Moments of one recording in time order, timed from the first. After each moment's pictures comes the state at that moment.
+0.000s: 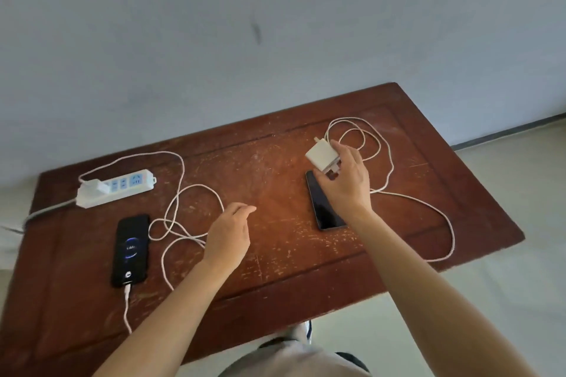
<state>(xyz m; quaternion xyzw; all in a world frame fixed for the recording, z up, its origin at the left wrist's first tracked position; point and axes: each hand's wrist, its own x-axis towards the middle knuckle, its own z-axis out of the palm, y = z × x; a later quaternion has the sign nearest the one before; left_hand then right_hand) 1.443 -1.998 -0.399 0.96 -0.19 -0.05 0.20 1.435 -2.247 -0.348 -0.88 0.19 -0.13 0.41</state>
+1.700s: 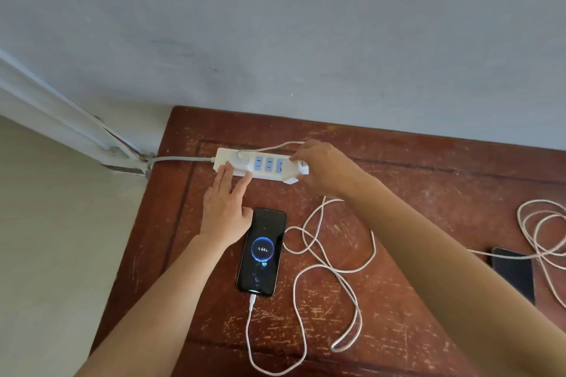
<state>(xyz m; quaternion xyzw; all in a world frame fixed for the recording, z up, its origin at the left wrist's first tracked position) 1.582 -1.685 -0.470 0.98 0.03 -0.10 0.16 1.688 -1.900 -0.390 -0.93 -0.24 0.22 0.16</state>
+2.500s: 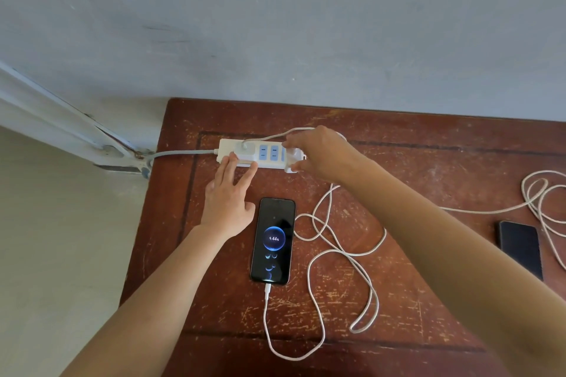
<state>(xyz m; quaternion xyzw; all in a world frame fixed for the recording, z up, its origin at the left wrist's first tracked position) 1.583 -1.666 -0.471 0.98 -0.03 -0.12 0.14 1.681 -1.870 -0.378 -0.94 -0.24 0.21 0.13</state>
